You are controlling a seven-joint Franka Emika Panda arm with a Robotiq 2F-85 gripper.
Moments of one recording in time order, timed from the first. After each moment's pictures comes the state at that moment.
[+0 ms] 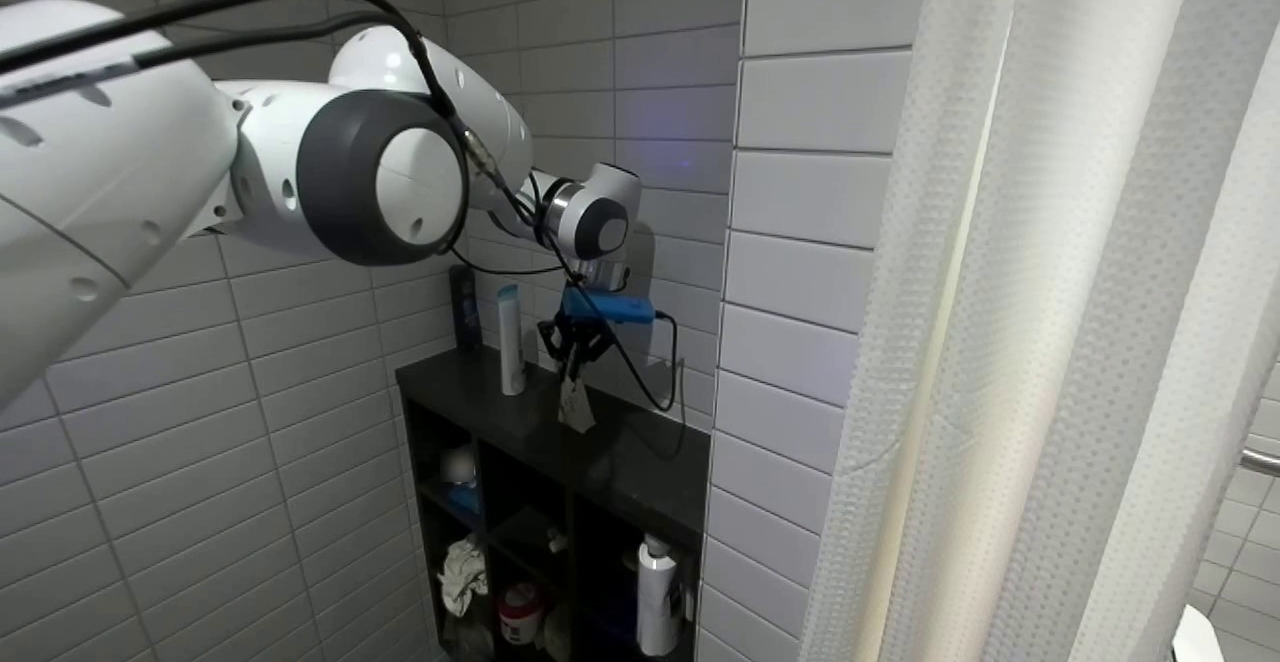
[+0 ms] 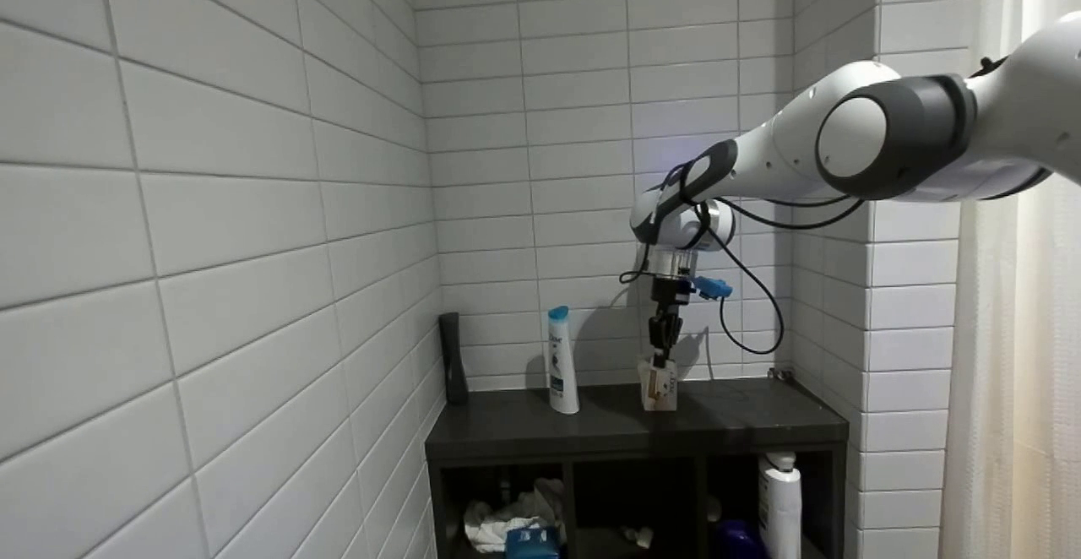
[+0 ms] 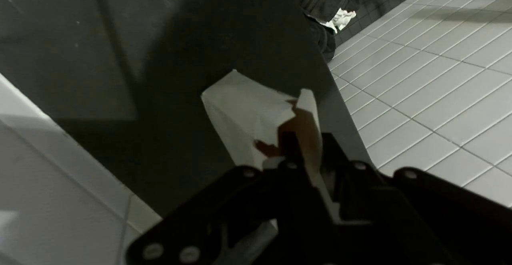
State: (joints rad) arm -0.27 0.93 0.08 -1.09 0.18 1.91 -0.81
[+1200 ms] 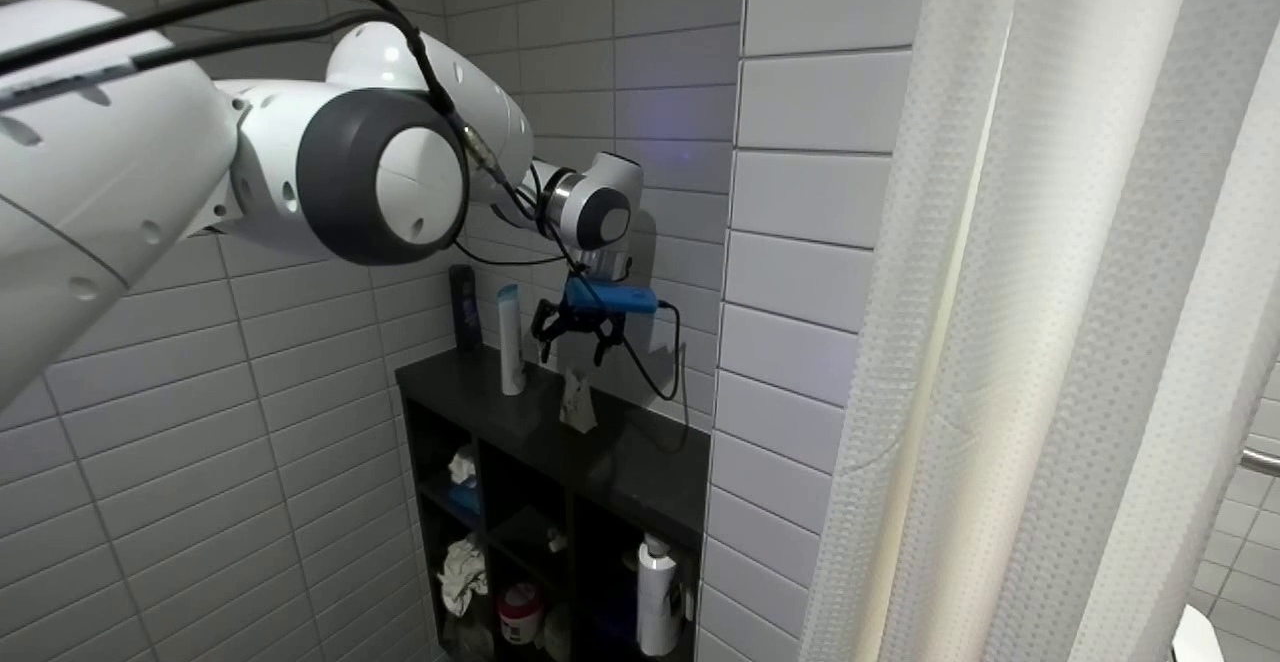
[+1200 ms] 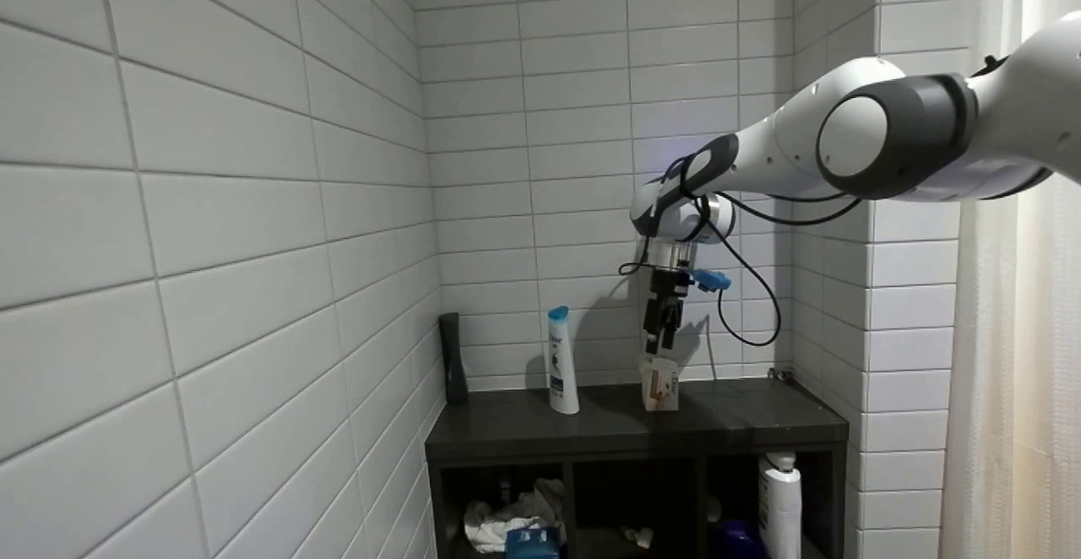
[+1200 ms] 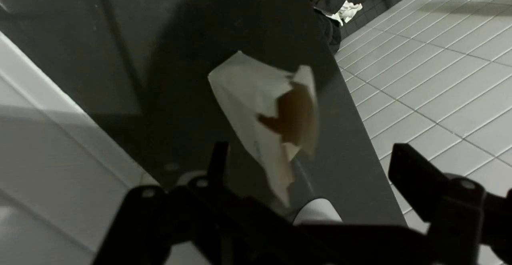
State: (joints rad) arm -0.28 0.93 0.08 -1.06 0.18 1.91 -0.82
